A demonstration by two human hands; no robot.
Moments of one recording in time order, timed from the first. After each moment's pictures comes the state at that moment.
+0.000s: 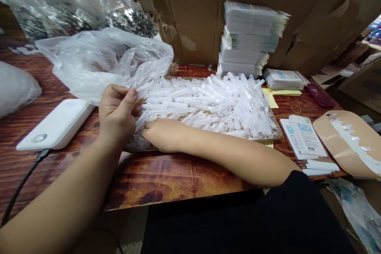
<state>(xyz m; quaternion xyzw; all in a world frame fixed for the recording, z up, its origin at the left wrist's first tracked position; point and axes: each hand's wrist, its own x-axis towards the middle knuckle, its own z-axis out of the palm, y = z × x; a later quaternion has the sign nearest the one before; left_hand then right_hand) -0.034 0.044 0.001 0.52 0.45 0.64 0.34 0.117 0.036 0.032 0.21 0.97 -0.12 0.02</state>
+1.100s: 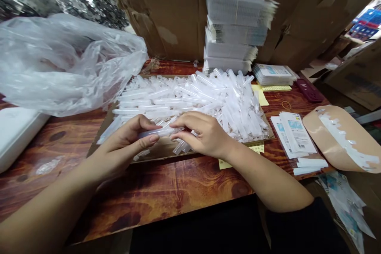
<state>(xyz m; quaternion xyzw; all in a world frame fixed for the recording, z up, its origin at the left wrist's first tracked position) 0.000 0.007 0.006 0.71 0.43 0.36 0.42 0.239 0.028 0.010 0.20 0.83 -0.17 -0.48</state>
